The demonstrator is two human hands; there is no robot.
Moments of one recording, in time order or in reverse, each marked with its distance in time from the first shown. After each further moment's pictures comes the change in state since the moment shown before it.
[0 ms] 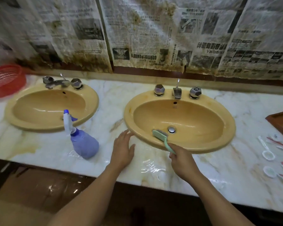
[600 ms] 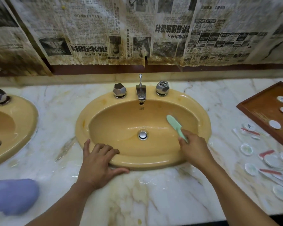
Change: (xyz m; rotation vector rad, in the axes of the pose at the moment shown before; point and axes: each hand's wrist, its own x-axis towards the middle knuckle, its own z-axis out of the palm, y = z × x) left_hand 0.072 0.025 0.046 0.406 -0.067 0.485; right_hand 0.082 0.088 -0.094 0.008 0.240 0.329
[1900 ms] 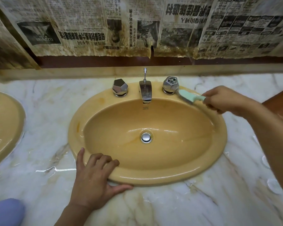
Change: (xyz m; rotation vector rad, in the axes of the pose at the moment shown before) left_hand 0.004 0.001 -0.001 0.013 0.023 -0.024; right_hand 0.172 -0.030 -0.095 -0.118 -0.212 0.008
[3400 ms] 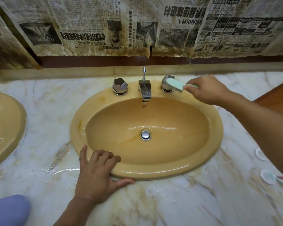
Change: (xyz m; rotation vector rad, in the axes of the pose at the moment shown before) left_hand -0.002 -0.001 -0.001 -0.039 -0.031 -0.020; right_hand -0.001 -0.039 0.010 -0.435 0.210 -0.277
